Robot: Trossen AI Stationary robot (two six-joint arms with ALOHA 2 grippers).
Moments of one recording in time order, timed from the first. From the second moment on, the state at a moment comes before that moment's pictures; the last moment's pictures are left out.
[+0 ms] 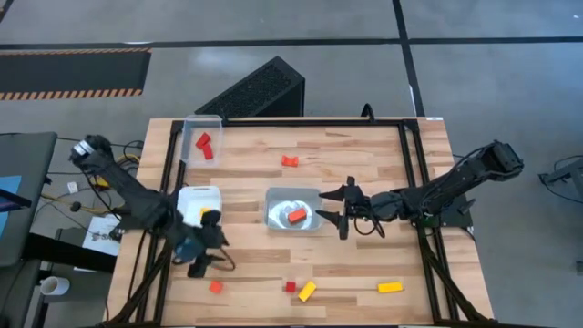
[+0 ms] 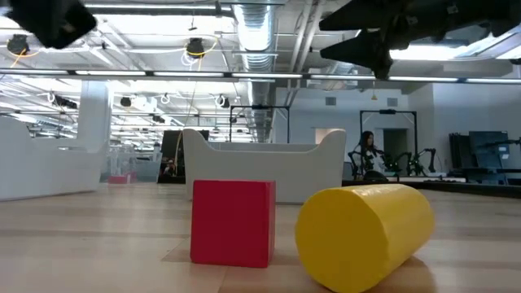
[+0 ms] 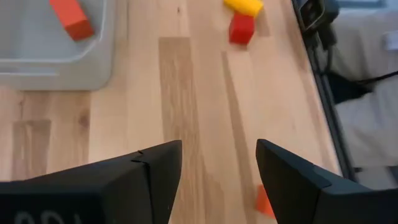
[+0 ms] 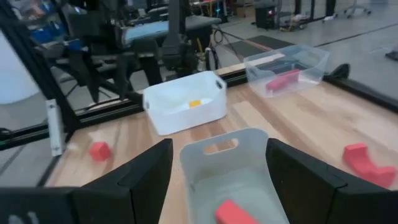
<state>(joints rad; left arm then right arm) -0.72 1.10 0.82 -0.64 -0.24 -0.57 0.32 1.26 0.54 0.57 0.50 0.30</state>
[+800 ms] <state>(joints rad) -0.97 1.67 1.06 -0.68 -0.13 -0.77 0.45 1.26 0.54 0.63 0.53 0.34</state>
